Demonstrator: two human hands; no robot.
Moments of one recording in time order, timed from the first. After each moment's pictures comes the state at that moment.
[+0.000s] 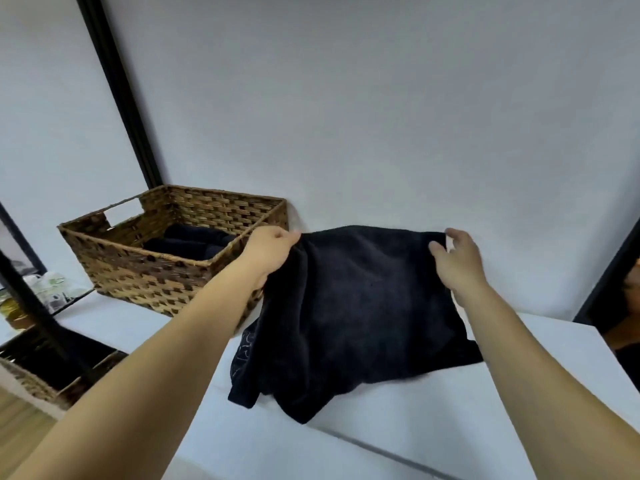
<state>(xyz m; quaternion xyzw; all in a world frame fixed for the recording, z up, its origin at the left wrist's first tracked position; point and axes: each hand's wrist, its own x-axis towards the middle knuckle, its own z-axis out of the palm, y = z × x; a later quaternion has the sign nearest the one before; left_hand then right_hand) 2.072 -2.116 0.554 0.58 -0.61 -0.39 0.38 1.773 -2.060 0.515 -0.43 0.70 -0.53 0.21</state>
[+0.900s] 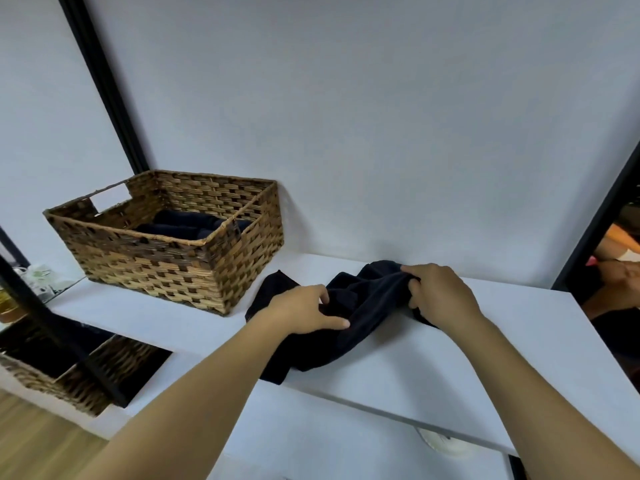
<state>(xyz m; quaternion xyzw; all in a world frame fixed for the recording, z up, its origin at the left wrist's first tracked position) 2.044 -2.055 0.459 0.55 -0.80 -0.25 0.00 1.798 -1.989 0.467 -0.60 0.76 -0.24 0.12</state>
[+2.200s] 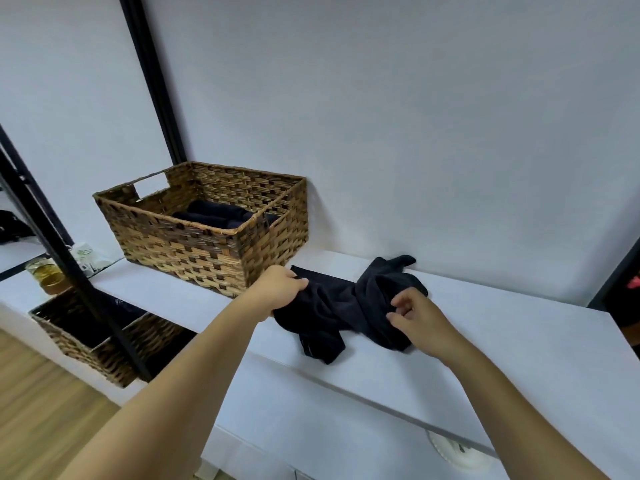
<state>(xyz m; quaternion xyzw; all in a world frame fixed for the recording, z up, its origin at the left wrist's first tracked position) 2.106 -2.065 0.477 0.65 -0.60 -0.43 0.21 1.837 -1.990 0.427 -0.58 0.65 -0.35 0.35</state>
